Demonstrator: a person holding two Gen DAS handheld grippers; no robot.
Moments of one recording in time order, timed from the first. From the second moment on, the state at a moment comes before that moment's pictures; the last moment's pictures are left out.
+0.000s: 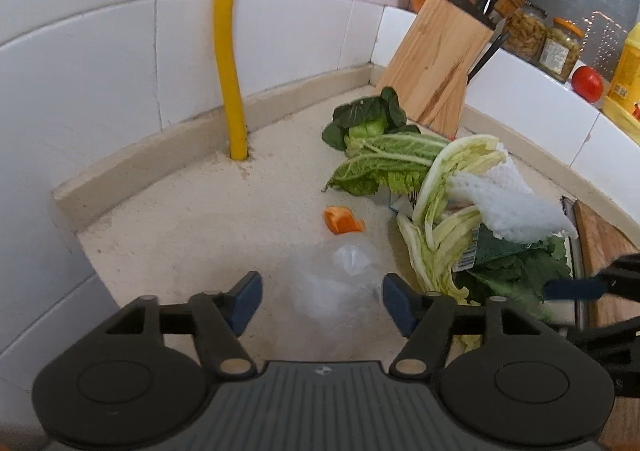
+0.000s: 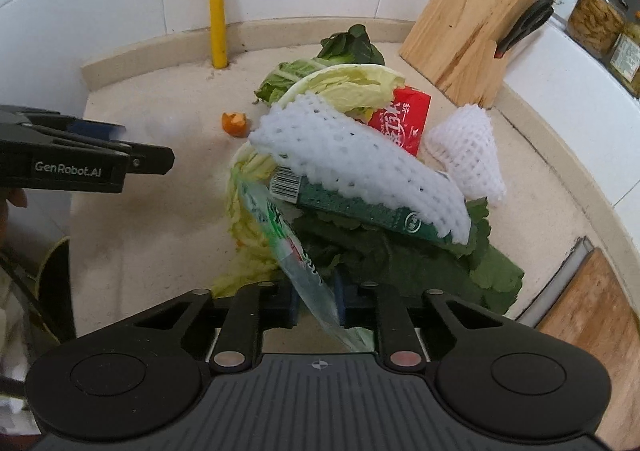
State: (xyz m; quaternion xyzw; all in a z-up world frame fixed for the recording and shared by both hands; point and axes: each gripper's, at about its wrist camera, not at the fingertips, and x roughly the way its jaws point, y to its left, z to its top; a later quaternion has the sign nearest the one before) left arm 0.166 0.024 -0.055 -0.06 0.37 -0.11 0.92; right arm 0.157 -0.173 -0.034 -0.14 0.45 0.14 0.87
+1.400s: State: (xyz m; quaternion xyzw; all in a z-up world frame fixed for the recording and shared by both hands) left arm 0.153 0.032 -0.054 -0.09 0.37 -0.18 0.91; right arm 0.152 -0.202 -0.025 -0.02 0.46 0.17 0.87
